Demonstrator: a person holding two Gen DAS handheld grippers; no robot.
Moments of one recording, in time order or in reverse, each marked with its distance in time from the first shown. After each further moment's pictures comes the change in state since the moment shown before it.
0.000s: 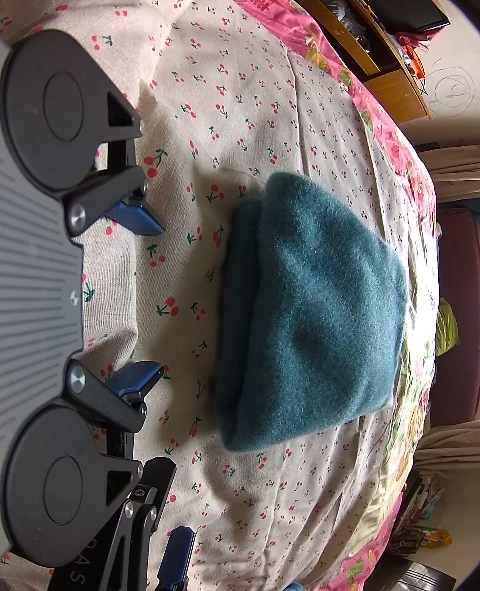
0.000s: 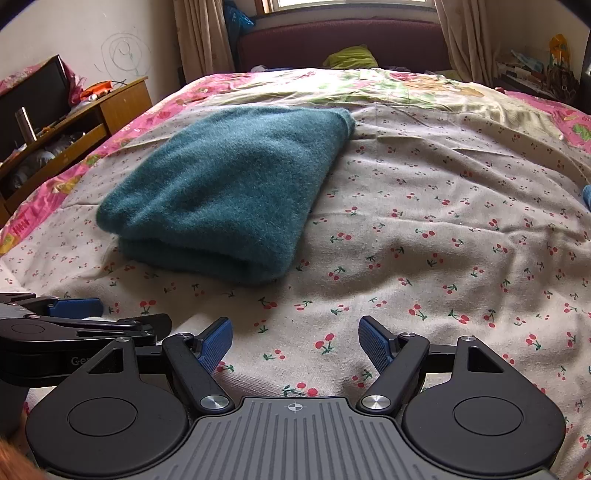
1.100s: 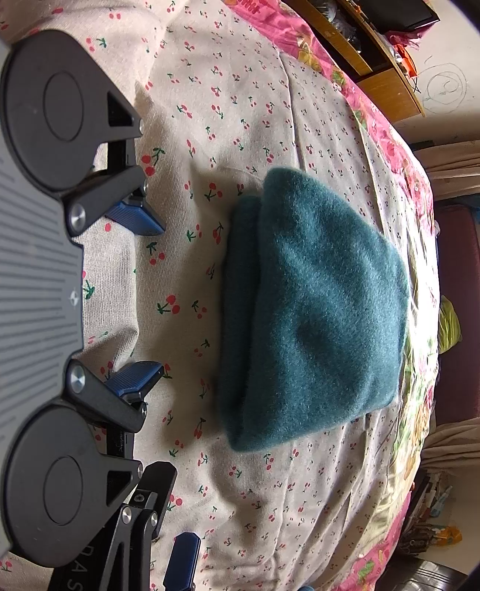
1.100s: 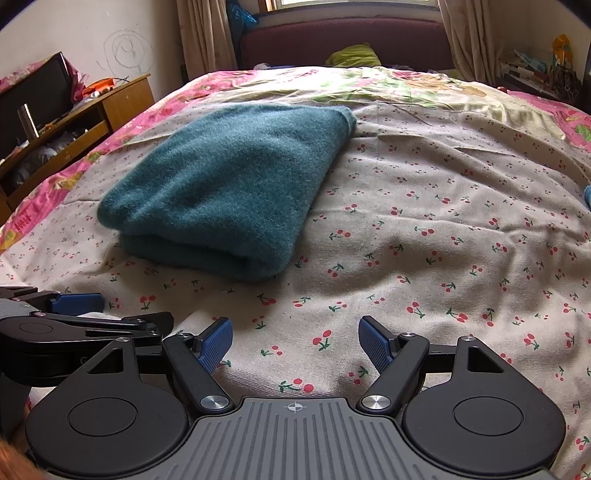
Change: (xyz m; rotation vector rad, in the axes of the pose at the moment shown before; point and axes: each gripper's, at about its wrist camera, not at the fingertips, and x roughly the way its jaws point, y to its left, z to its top) left arm 0.002 -0.006 -0.001 0.034 0.004 0.024; right arm -0.002 -0.001 0.000 -0.012 0.004 0.006
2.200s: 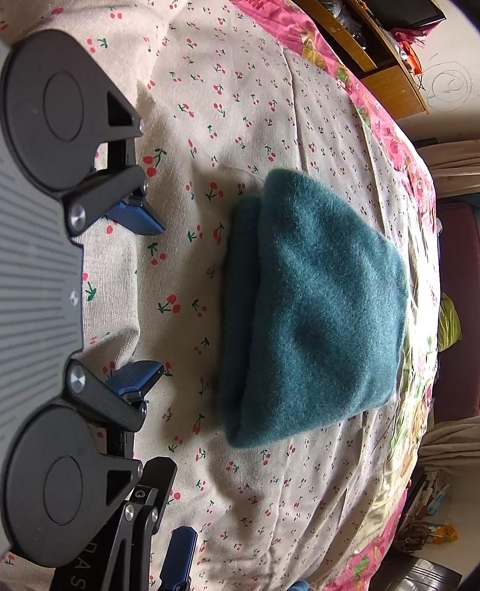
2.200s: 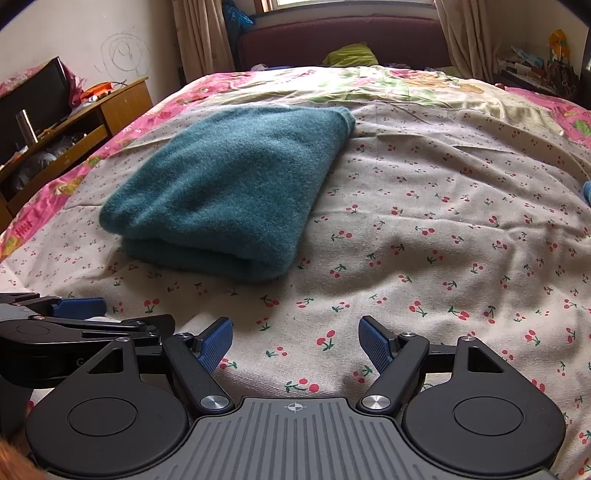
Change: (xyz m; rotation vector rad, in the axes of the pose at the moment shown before) left arm -0.003 0.005 0.001 -0.013 0.003 -0.026; right arm -0.001 0.001 0.001 0.019 0.002 0.005
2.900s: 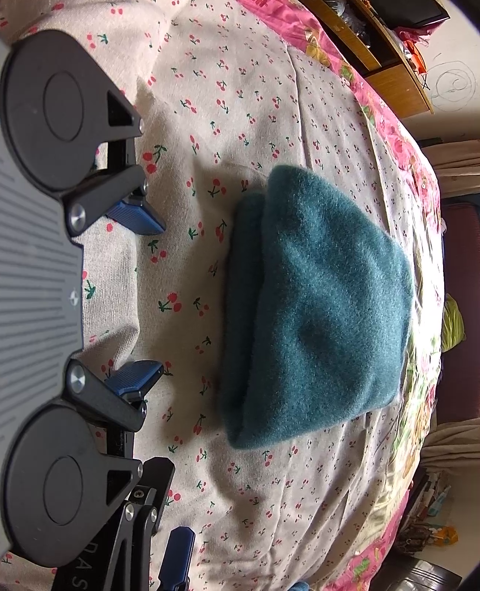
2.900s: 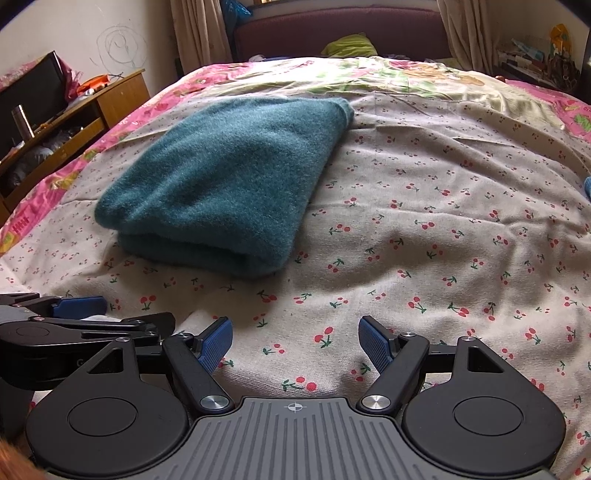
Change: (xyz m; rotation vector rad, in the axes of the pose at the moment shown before) left arm 0.004 0.000 0.001 -0.008 0.013 -0.006; right arm 0.003 -0.001 0.003 0.005 0.034 -0.002
